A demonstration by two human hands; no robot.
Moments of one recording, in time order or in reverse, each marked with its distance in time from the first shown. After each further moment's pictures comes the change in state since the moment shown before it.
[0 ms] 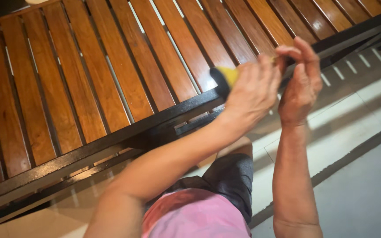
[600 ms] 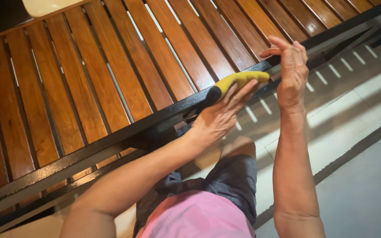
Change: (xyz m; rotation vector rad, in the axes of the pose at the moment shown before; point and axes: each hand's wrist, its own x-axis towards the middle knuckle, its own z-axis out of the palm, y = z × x) left_hand -0.063 -0.034 -0.019 0.390 -0.233 0.492; right_hand 0.016 -0.008 -0.005 -0.604 -0.124 -0.020
